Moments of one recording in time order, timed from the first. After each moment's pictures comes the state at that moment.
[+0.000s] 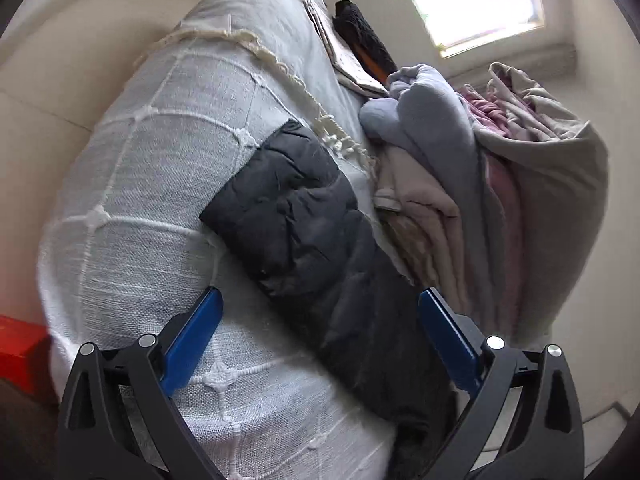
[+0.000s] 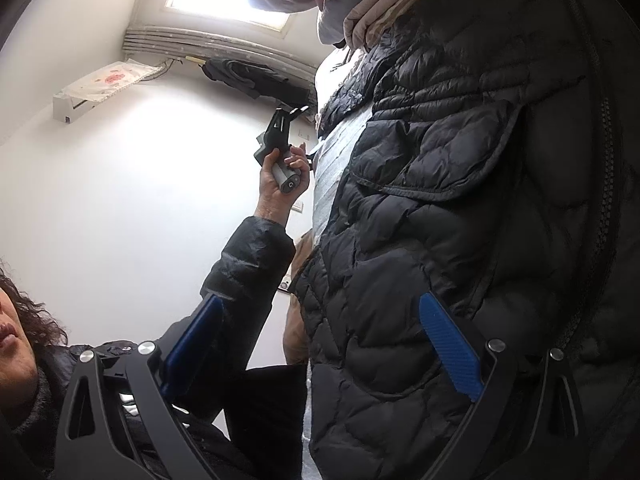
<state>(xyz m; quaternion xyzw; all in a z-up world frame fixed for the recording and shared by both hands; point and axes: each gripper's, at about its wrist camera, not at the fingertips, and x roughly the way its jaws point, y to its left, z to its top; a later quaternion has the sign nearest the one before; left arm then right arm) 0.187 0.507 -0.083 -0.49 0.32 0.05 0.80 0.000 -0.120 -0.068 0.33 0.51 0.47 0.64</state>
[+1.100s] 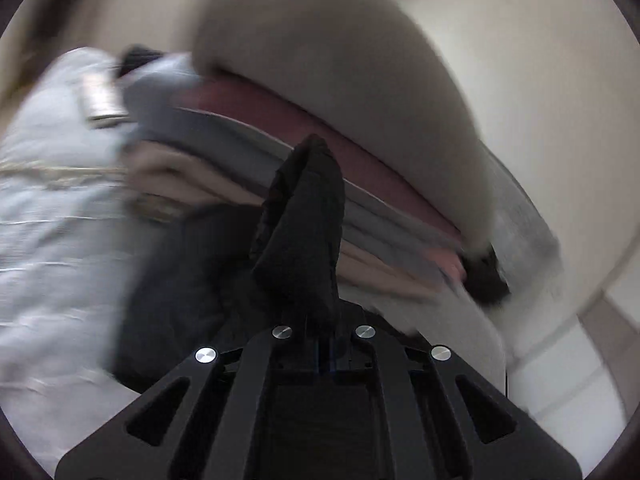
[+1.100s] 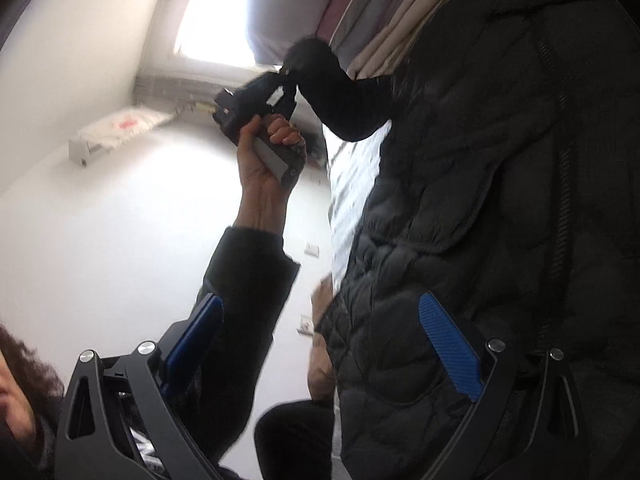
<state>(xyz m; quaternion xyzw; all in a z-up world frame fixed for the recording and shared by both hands) 0.233 0.201 0.077 -0.26 0.29 -0.12 0.92 0.004 -0.169 -0.044 0.40 0.45 0.44 0.66</state>
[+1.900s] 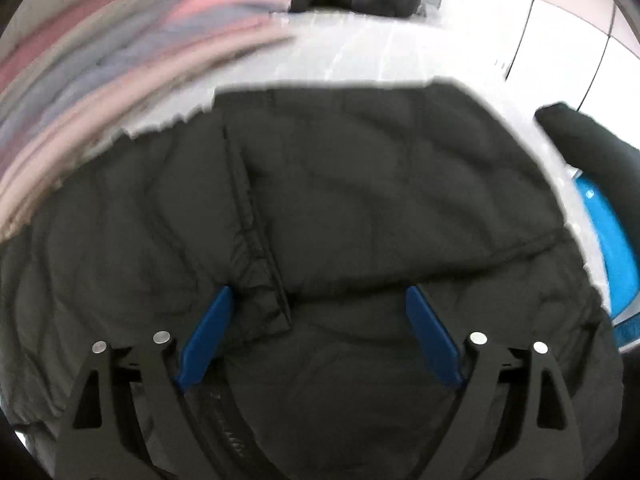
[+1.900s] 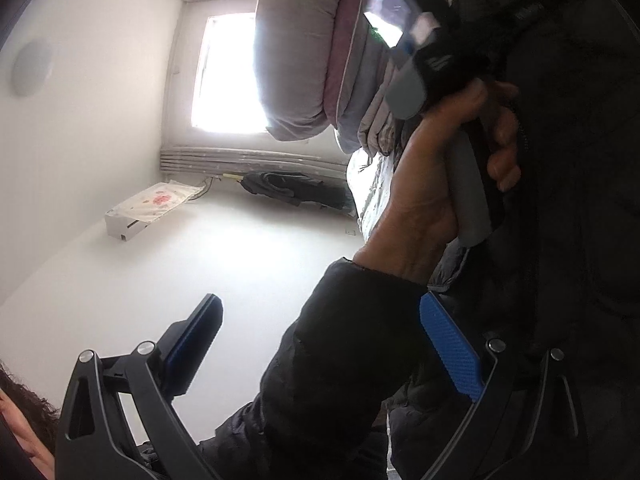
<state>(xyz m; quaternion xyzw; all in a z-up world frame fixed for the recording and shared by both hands) 0.205 -0.164 -0.072 0.15 0.47 -0.28 0.82 0.009 -0.232 -0.037 0.52 0.39 0.41 0.63</state>
